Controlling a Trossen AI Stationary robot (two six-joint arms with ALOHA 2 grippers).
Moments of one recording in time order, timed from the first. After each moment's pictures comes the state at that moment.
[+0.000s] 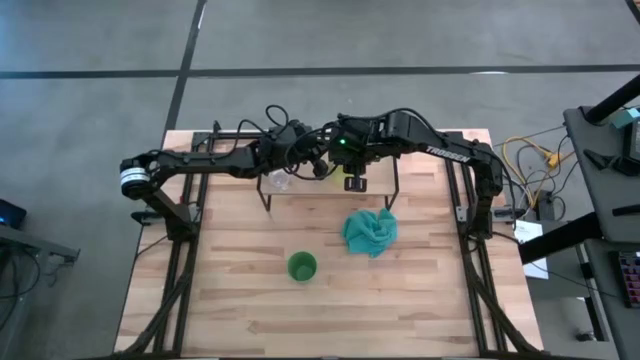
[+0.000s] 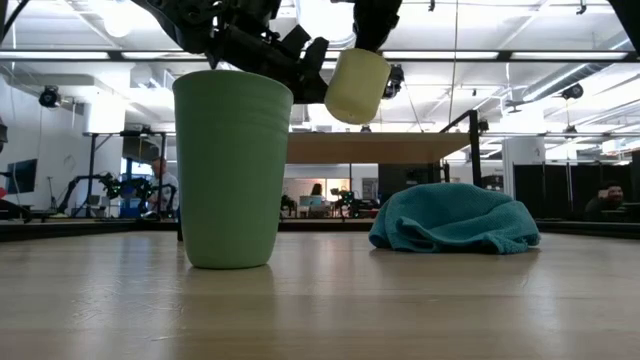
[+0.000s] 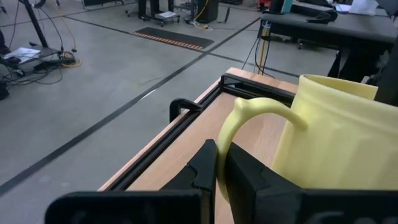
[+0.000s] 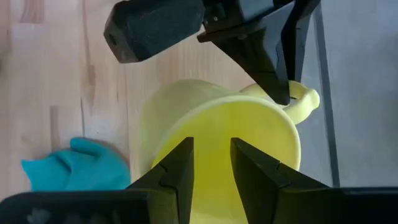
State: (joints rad) left arm 0.34 1.56 1.08 0.26 -0.16 -0.10; right arm -0.19 1.88 2.11 -1.33 0.19 -0.24
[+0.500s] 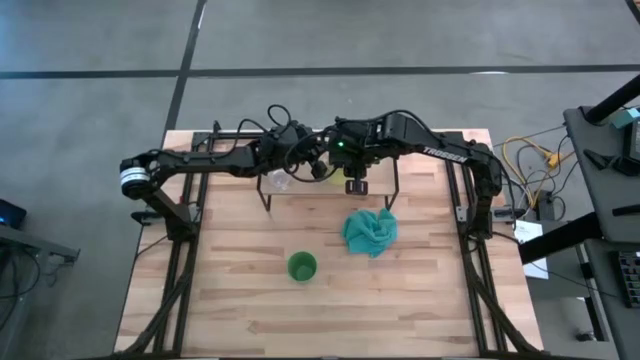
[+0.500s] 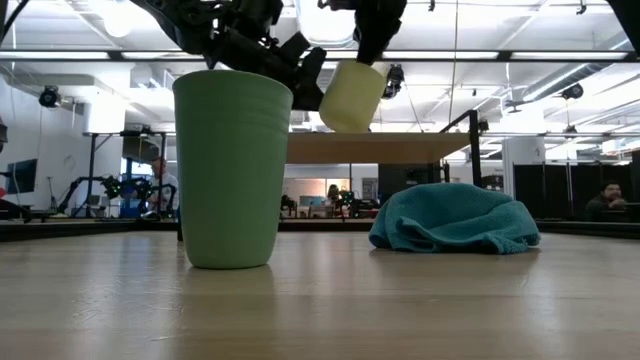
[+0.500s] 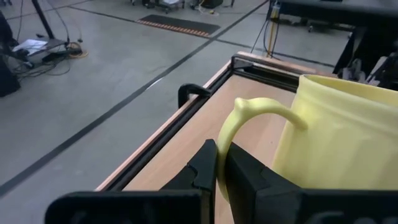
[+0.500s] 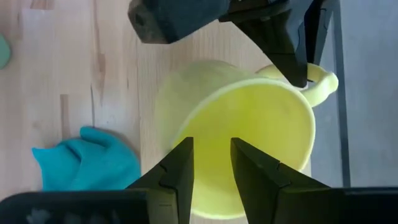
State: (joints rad) left arm 0.35 1.56 1.08 0.20 -0.17 -0.07; right arm -0.19 1.89 2.09 -1.34 0.15 -0.24
